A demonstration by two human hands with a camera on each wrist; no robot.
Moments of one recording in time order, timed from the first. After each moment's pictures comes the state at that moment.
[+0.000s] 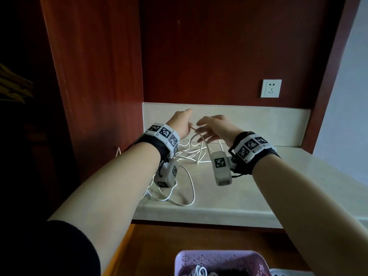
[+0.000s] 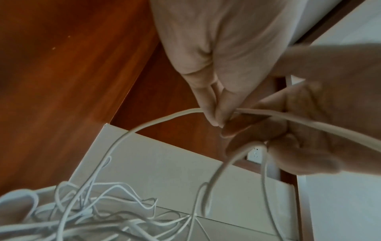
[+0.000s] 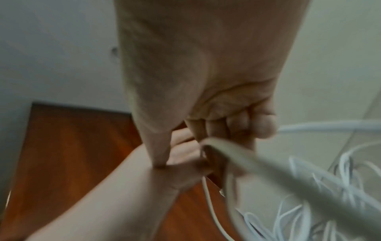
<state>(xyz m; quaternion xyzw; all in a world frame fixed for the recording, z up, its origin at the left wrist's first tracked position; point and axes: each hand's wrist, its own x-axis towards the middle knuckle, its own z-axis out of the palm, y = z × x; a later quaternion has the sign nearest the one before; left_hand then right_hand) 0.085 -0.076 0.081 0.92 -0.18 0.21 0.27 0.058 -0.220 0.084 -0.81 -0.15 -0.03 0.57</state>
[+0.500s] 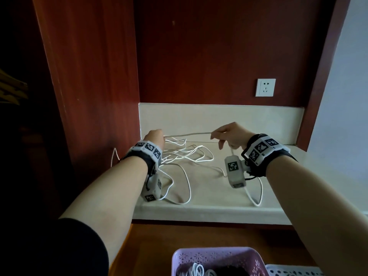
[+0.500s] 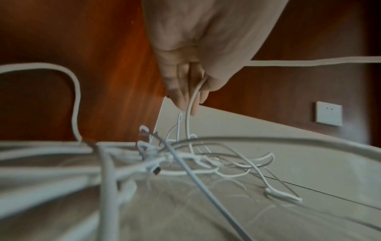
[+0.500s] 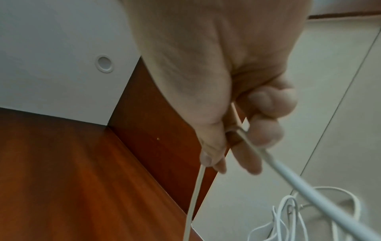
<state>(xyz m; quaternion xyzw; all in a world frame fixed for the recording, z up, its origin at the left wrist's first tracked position) 0.109 -0.032 0.030 0.96 0.00 0.21 0.17 0.063 -0.279 0.068 -0.90 -0.11 -0.05 0.43</state>
